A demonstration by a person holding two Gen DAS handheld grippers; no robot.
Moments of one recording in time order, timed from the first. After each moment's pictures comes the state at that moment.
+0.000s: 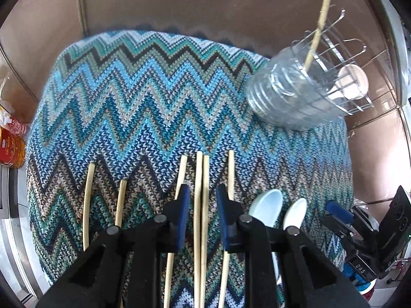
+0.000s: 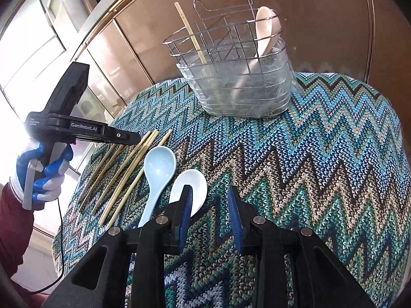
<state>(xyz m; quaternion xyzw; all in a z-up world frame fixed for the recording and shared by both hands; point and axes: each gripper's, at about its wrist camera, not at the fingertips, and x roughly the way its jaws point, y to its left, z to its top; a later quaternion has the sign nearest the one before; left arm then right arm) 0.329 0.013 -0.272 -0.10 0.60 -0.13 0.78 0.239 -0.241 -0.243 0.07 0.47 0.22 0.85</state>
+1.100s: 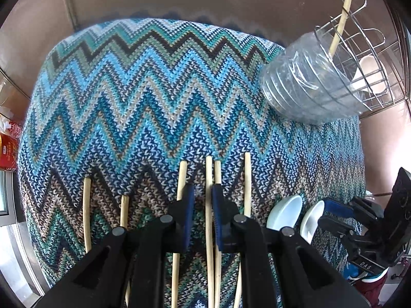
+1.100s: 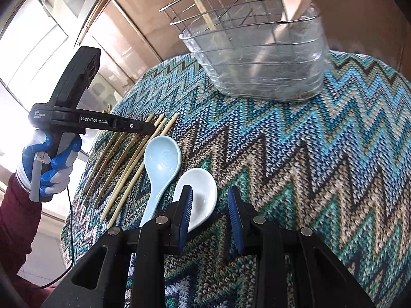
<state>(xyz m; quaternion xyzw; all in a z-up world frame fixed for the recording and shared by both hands) 0.369 -0.012 -0.301 -0.07 0.62 -0.14 0.77 0.276 -0.218 -0.271 0.07 0.53 0.28 0.80</state>
